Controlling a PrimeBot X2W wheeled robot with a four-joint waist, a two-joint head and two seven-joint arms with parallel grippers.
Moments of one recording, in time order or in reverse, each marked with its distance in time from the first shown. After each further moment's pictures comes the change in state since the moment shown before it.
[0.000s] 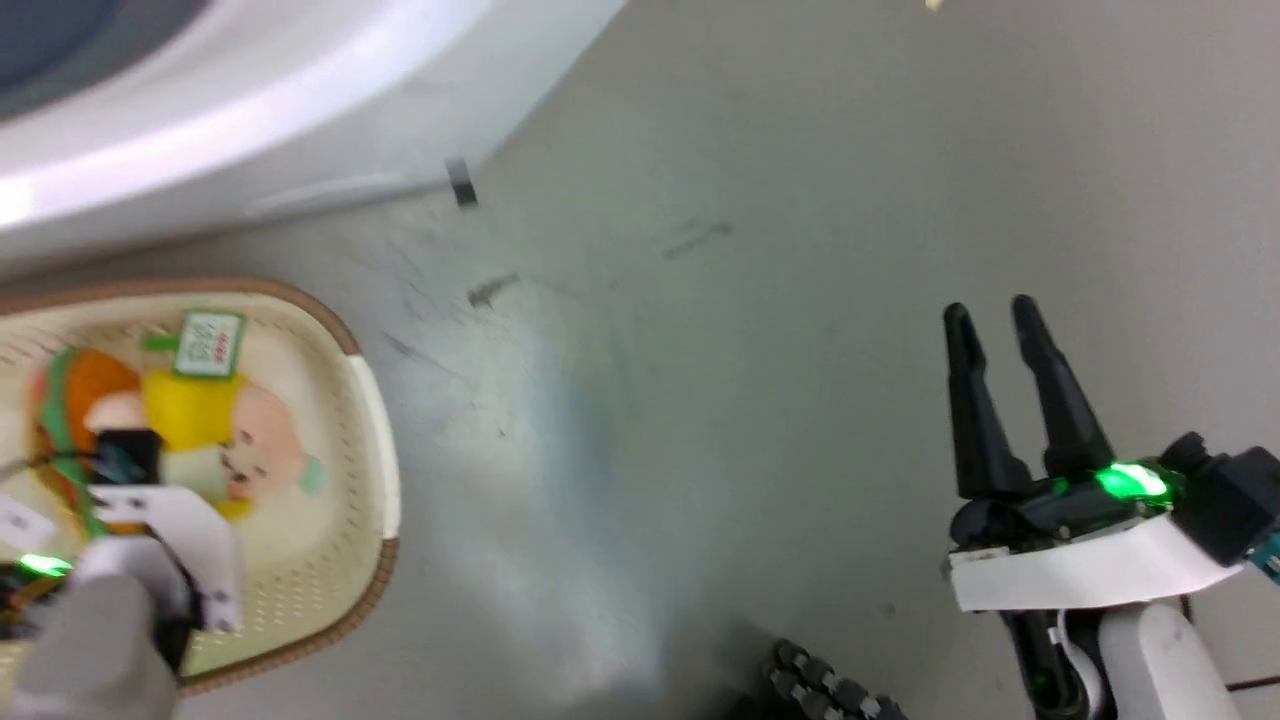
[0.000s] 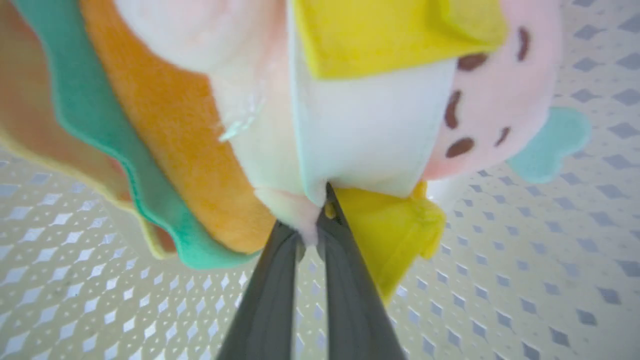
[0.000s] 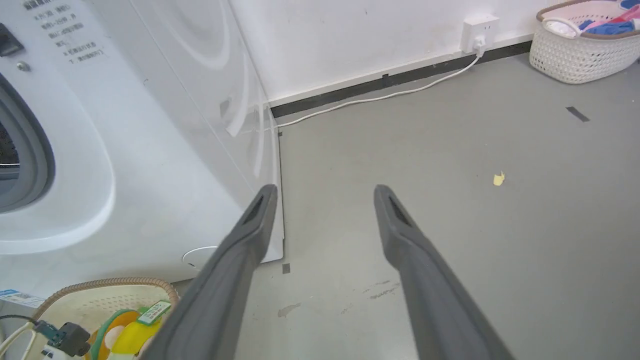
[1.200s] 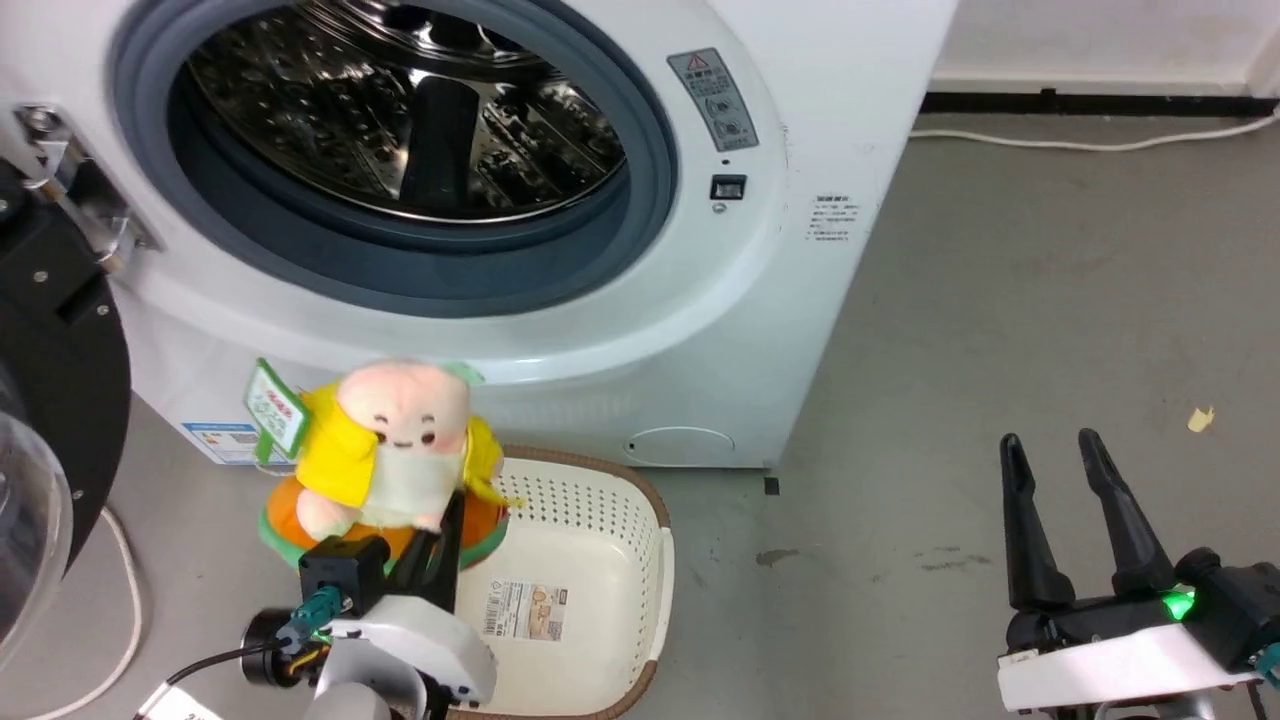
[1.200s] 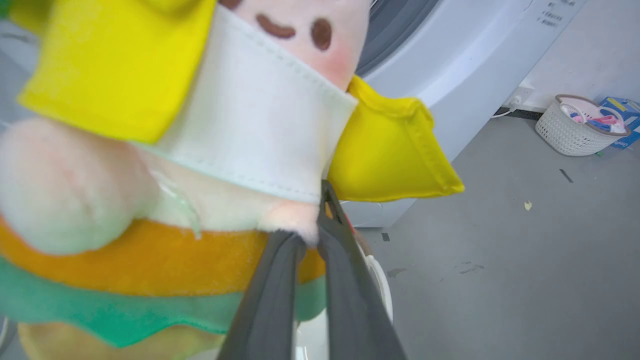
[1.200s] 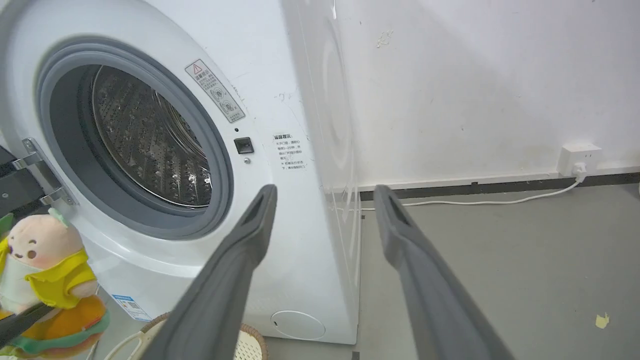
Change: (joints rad) left arm 0.405 -0.320 0.051 -0.575 -0.030 -0.080 -0.341; right arm 0.190 0.000 -0.146 0.022 -0.245 0.000 0.000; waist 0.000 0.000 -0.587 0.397
